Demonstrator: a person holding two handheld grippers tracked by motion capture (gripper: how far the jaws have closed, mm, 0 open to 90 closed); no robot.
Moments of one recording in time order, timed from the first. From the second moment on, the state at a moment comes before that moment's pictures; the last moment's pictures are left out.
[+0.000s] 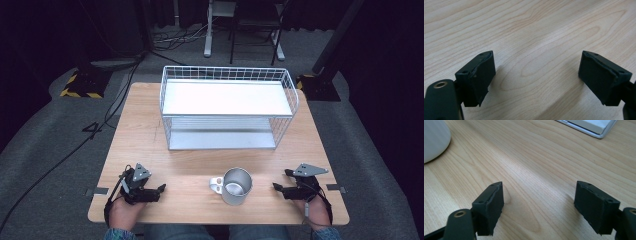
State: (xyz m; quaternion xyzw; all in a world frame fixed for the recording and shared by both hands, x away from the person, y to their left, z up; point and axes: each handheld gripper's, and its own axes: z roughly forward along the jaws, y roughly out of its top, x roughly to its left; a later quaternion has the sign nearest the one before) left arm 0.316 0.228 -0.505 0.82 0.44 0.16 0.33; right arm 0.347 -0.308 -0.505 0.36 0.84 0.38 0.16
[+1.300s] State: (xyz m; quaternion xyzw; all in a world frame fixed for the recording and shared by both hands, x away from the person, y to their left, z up) left arm 0.295 0.182 -0.428 0.81 0.29 0.13 0.49; right arm 0.346 -0.308 -0.505 0.36 0.84 0.38 0.16
